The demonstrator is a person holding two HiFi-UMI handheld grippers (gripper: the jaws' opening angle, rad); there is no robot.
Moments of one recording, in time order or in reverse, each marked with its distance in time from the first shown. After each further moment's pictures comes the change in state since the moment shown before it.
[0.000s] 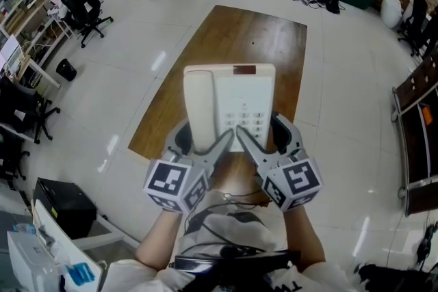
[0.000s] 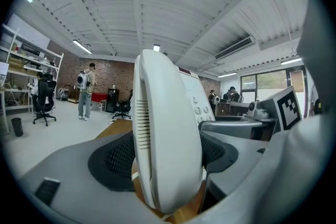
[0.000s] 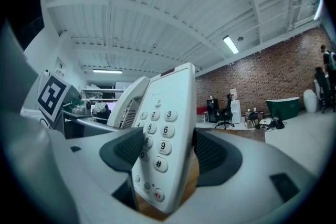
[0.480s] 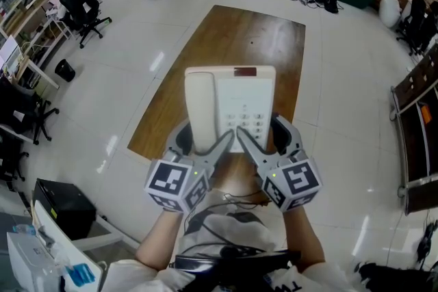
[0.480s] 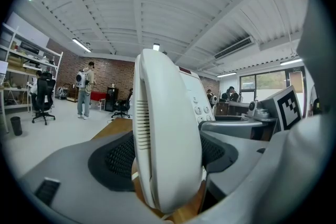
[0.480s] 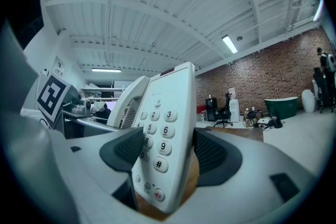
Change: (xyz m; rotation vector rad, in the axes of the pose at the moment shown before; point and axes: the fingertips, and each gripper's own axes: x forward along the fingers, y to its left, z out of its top) left arm 0.000 -0.001 -0.006 -0.004 0.010 -0.009; right arm -0.002 0.000 -0.007 0.004 0.013 -0.015
